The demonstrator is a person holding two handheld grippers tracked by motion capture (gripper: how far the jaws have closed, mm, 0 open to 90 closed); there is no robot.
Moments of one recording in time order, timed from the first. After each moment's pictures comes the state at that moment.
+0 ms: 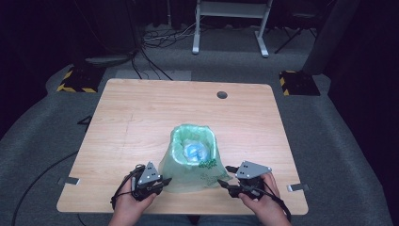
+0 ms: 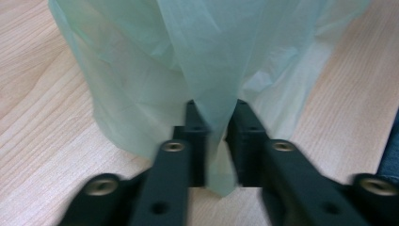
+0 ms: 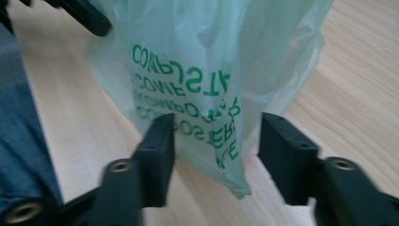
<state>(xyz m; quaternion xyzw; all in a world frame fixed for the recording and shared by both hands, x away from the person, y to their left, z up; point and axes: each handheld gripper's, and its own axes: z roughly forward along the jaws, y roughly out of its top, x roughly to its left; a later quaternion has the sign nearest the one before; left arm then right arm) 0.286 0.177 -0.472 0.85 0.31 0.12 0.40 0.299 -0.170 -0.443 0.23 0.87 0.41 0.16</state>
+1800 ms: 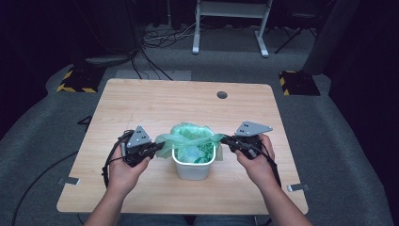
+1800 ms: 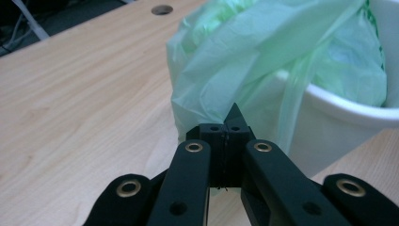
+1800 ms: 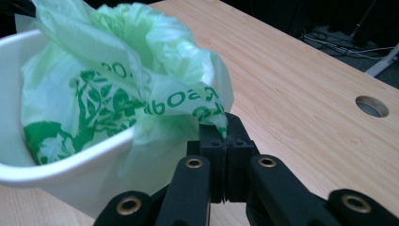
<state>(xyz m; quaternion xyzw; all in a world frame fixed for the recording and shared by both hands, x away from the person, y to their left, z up) 0.340 0.190 -0.393 0.82 0.33 0.18 0.43 0.376 -0.157 -0.382 0.27 0.83 0.45 0.18</state>
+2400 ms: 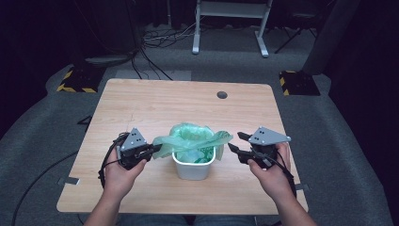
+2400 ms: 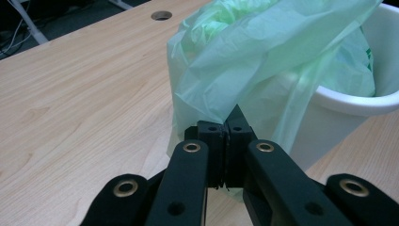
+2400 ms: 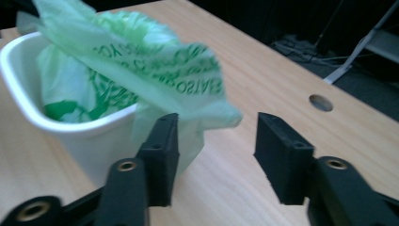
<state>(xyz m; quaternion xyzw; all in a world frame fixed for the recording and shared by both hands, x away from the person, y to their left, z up) 0.332 0.201 -0.388 0.81 0.33 0.18 0.45 0.339 -0.184 -0.357 0.27 0.82 0.44 0.23</state>
